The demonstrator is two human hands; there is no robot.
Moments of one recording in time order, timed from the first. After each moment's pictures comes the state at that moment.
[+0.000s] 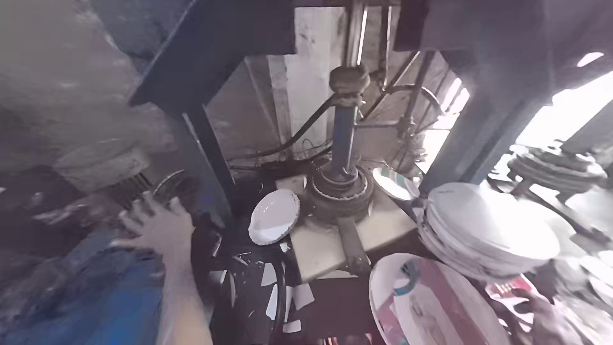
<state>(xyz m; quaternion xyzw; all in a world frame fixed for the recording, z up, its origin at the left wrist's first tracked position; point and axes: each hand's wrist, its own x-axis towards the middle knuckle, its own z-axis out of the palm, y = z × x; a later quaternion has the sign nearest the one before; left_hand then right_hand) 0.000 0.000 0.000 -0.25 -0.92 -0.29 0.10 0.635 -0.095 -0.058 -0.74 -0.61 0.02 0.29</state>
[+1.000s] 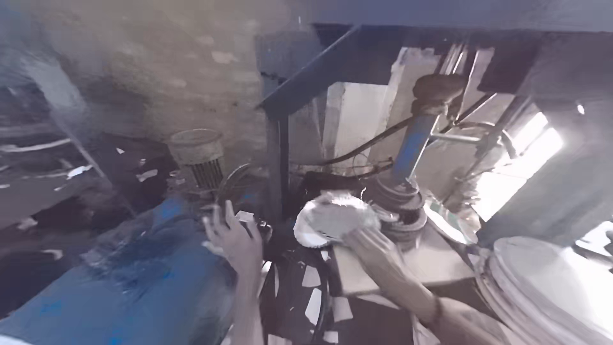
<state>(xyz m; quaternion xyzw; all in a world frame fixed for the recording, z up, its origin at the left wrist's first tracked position) 0.058 -0.061 -0.037 -0.31 -0.77 -0.49 0.25 0.333 0.021 0.007 -0.15 -0.89 -0.22 0.37</state>
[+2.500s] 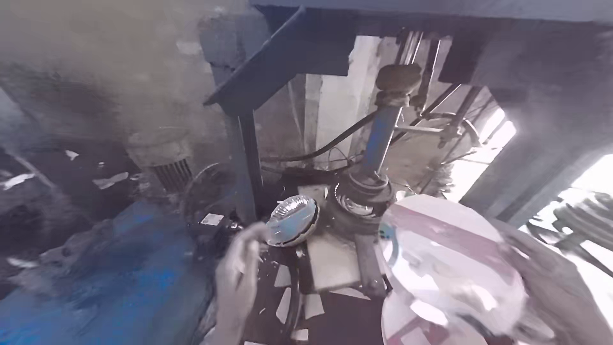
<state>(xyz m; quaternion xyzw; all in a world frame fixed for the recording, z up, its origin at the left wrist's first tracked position) 0.145 -0.099 -0.007 -0.51 -0.54 -0.66 -0.08 0.589 0.020 0.057 -0.47 -0.68 0.23 0.51</state>
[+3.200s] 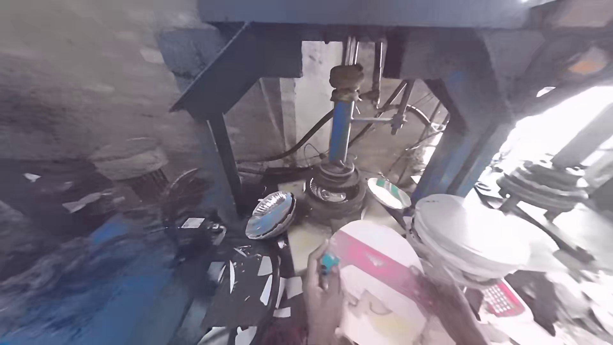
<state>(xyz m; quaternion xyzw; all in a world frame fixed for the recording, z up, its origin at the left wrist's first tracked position) 0.331 -0.088 -0.052 -0.44 -0.40 -0.76 -0.27 0.547 -0.067 -0.016 -0.45 -0.62 0.38 0.51</state>
